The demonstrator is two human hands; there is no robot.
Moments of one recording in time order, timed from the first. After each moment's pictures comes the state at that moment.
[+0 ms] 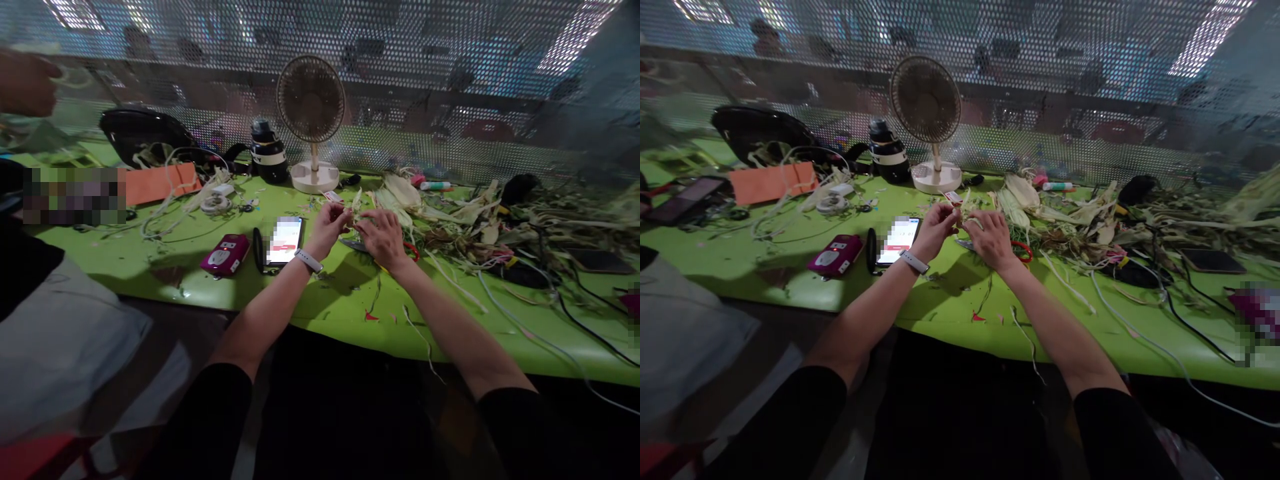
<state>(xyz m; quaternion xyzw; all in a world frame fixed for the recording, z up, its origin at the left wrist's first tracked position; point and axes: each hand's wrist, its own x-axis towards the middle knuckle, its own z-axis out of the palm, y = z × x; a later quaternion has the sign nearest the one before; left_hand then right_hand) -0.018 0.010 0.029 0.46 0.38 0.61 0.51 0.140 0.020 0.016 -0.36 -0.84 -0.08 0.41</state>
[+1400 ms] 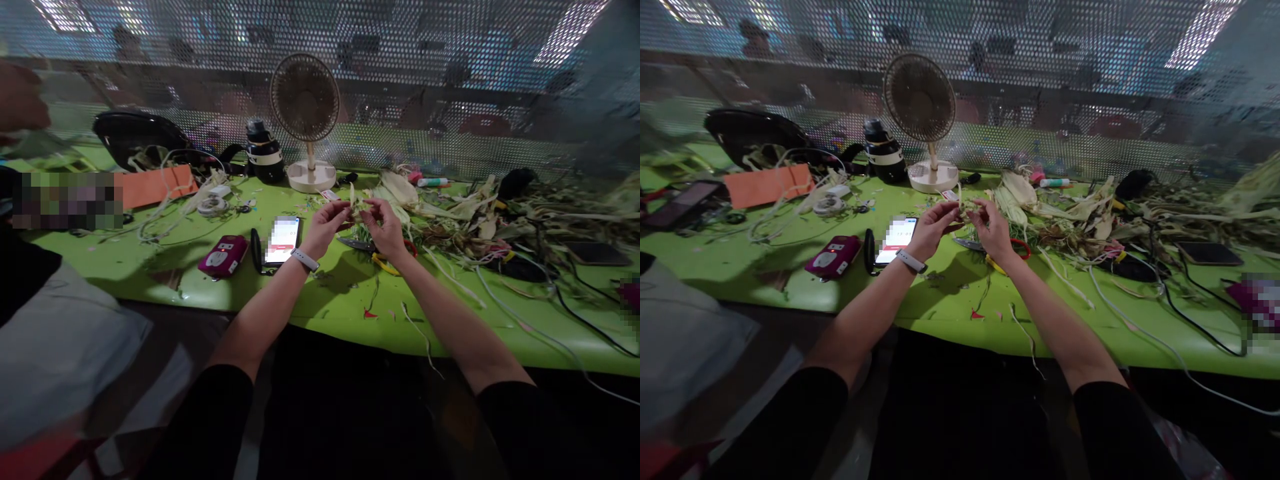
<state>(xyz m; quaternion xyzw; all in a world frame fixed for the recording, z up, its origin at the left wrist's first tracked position) -0.023 0.013 0.027 0.47 0.34 0.61 0.55 0.137 0.030 0.018 -0.36 -0.73 0.15 0.56</state>
